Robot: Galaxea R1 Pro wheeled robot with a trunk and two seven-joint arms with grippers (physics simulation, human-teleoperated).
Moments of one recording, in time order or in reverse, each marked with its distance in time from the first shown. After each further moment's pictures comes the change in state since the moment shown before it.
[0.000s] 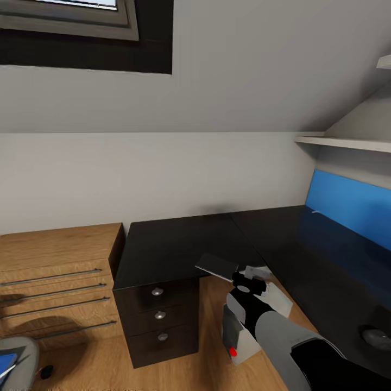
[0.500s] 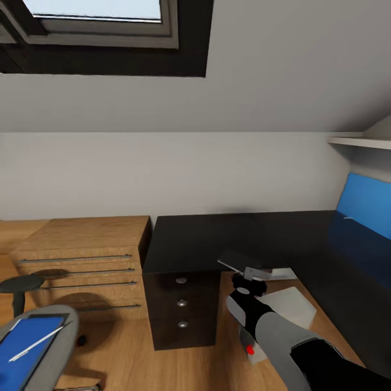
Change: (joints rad) left arm 0.000 0.004 0.001 -0.006 0.000 0.001 0.002; right arm 0.001 0.000 0.004 0.020 0.029 -0.001 0.002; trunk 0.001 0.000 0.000
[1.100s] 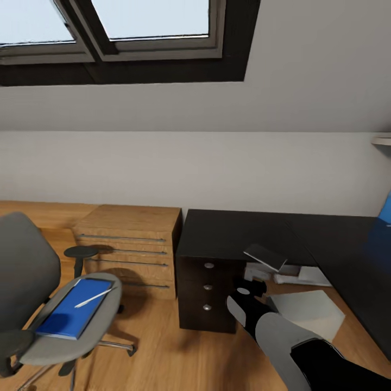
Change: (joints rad) left arm 0.000 -0.003 0.000 0.000 0.000 -0.001 -0.002; right arm 0.000 0.000 0.000 0.003 -0.001 0.000 0.000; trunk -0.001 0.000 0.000
